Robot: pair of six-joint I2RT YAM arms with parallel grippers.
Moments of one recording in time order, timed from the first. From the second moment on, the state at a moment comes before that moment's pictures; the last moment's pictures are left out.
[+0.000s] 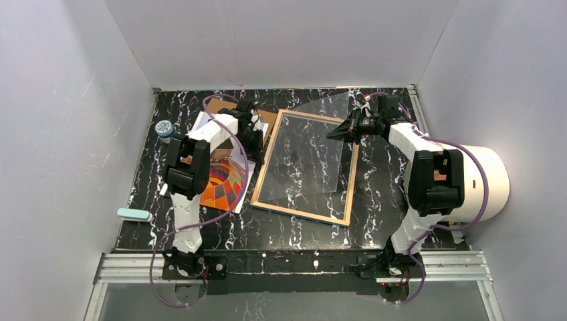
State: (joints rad) left arm -0.35 2.09 1.59 -0.82 0.31 -0.31; right arm 0.09 1.77 1.23 -0.27 -1.03 0.81
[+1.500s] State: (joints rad) left arm -0.34 2.09 1.57 -0.81 0.34 -0.32; right arm 0.10 1.75 1.11 -0.05 -1.05 0.81
